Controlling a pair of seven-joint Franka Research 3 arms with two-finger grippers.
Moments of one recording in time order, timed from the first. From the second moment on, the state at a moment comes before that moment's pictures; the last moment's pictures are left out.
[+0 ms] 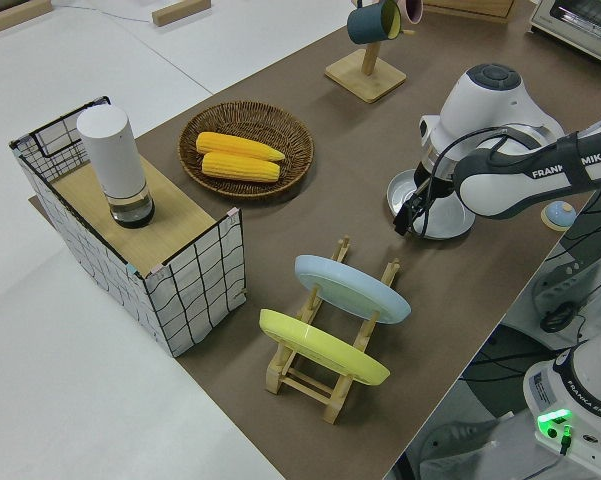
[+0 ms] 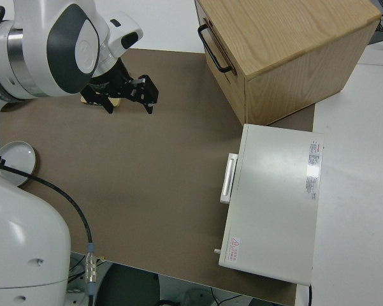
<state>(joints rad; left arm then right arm) -0.05 -0.21 -0.05 -2.69 -0.05 2.54 -0.02 -0.05 -0.02 0.19 -1.50 0.00 1.42 0.06</state>
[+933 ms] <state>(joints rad) -0.05 -0.20 -0.05 -2.69 -0.06 2.55 -0.03 -0.05 -0.02 0.19 -1.50 0.00 1.42 0.06</state>
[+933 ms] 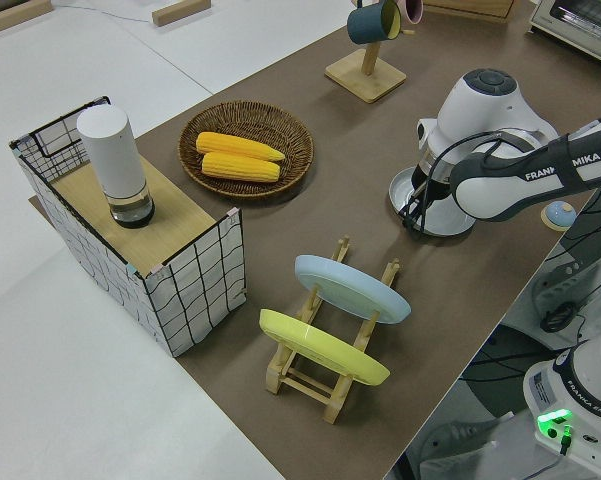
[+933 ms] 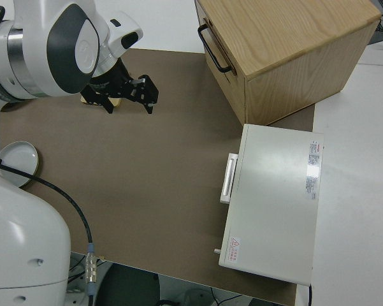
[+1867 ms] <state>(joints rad) -0.05 -0.25 -0.04 -2.56 -0.06 2.28 -0.03 -0.05 -0.02 0.19 -1.50 0.00 1.42 0.06</state>
